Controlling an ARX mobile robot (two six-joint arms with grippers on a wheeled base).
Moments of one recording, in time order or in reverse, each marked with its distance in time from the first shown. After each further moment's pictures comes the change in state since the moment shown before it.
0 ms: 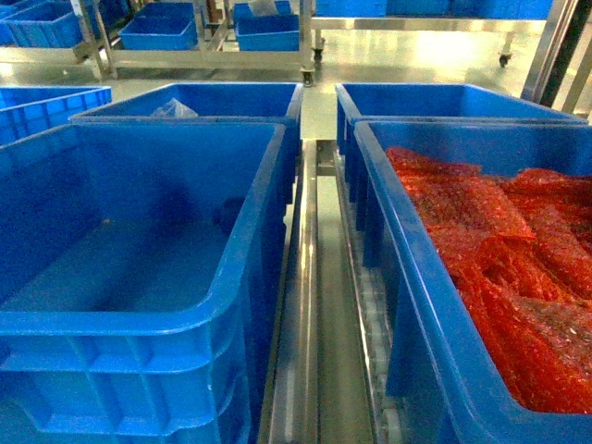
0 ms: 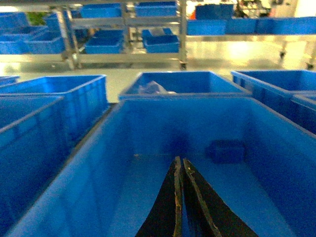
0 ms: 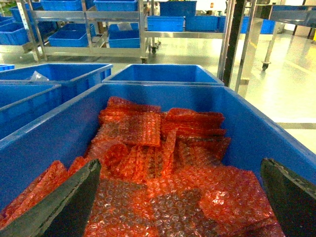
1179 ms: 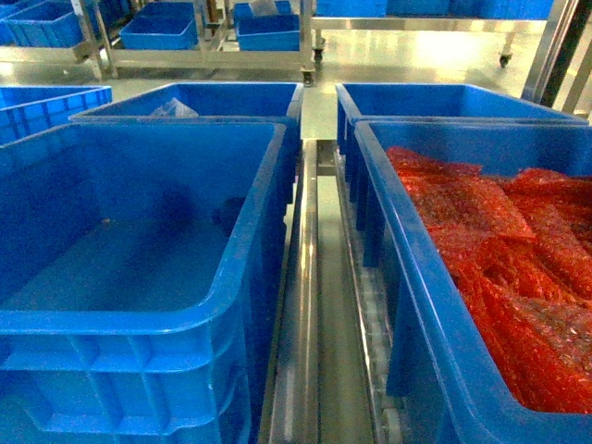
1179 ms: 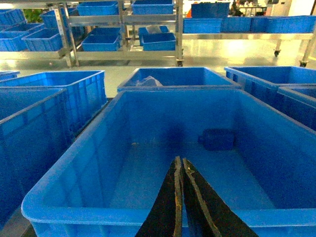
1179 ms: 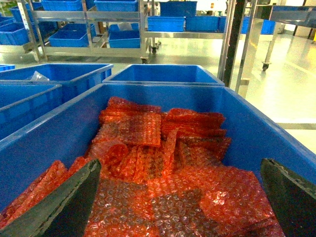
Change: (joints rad) left arm -0.001 -0.640 -0.038 -0.613 0.010 -0.002; right arm 0.000 0.000 0.000 0.000 0.000 0.000
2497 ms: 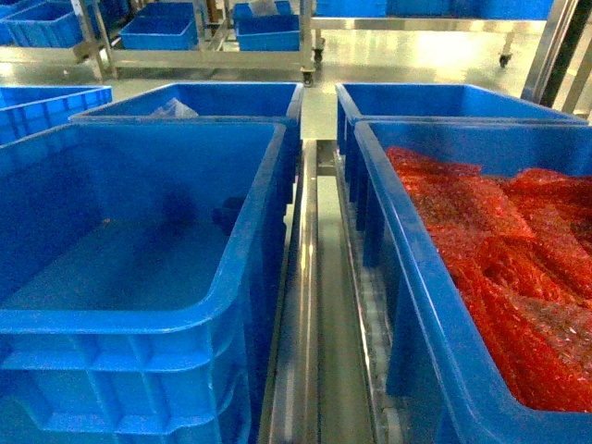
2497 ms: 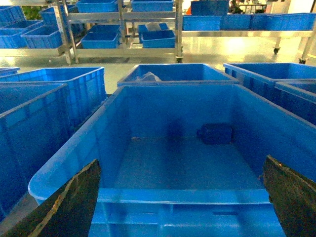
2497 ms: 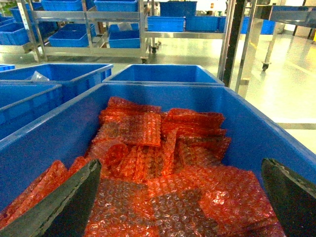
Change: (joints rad) left arm 0.001 -0.208 0.000 -0.225 0.000 0.000; right arm 0.000 0.000 0.000 0.000 0.000 0.000
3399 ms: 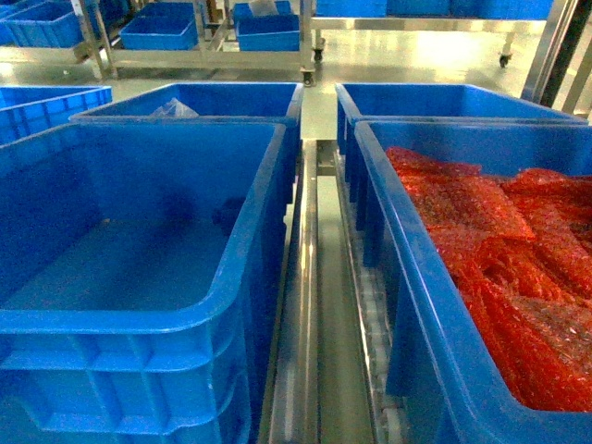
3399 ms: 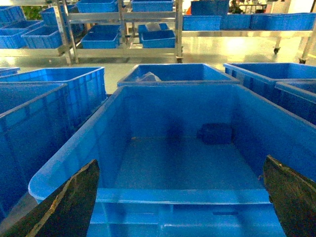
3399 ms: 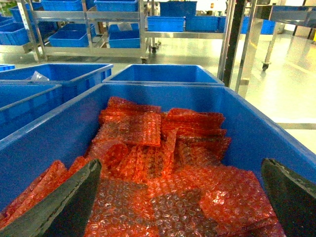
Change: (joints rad) left arm 0.000 0.000 0.000 0.000 0.000 0.000; right arm 0.000 0.000 0.000 0.000 0.000 0.000
